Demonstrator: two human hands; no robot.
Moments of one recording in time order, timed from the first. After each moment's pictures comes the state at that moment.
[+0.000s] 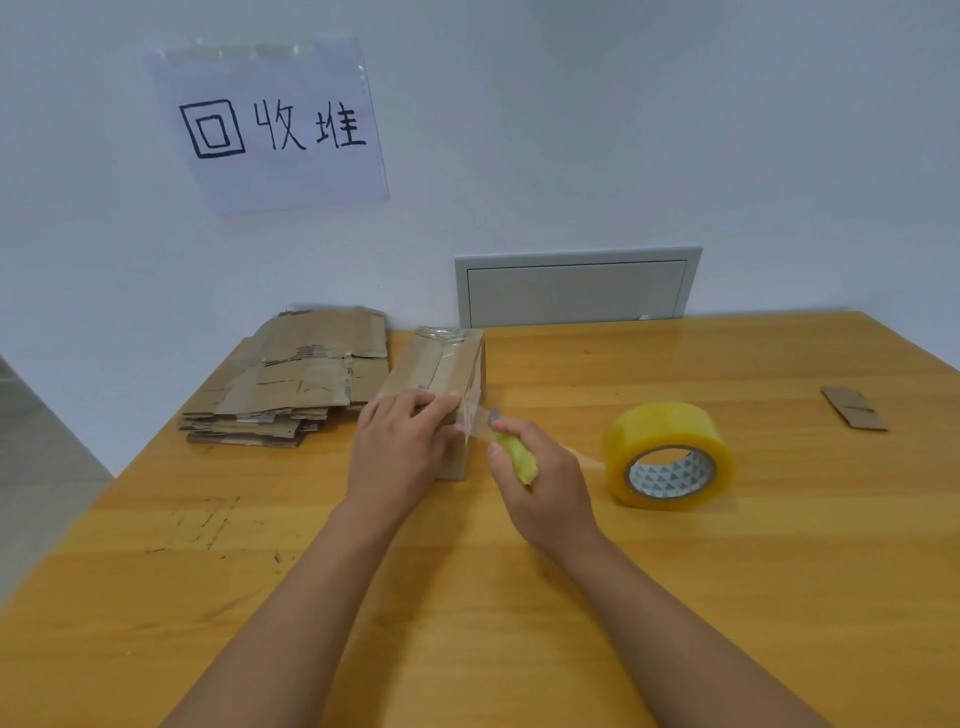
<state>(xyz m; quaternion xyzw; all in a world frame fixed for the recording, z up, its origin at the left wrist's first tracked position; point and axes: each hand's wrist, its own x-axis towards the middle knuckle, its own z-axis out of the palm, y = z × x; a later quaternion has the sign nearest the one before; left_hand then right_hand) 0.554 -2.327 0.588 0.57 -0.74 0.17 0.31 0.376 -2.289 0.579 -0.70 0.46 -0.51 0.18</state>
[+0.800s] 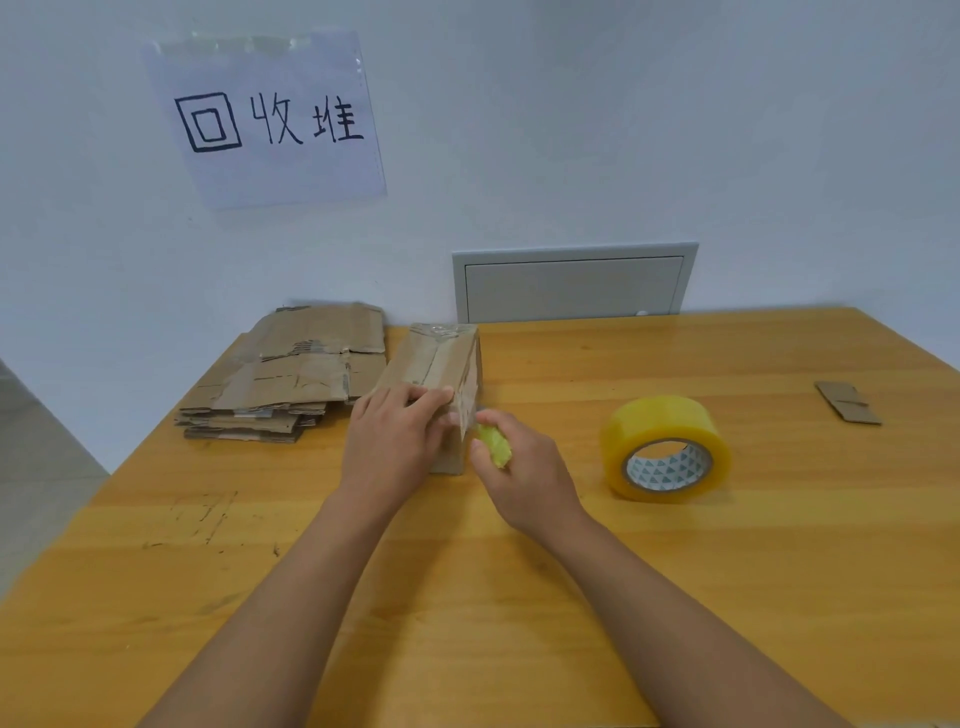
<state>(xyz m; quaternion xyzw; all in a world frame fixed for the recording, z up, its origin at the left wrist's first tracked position) 0.558 -2.326 0.593 0.60 -0.74 0.13 0.29 0.385 -2.291 0.593 -0.73 0.49 -0.42 0.20</state>
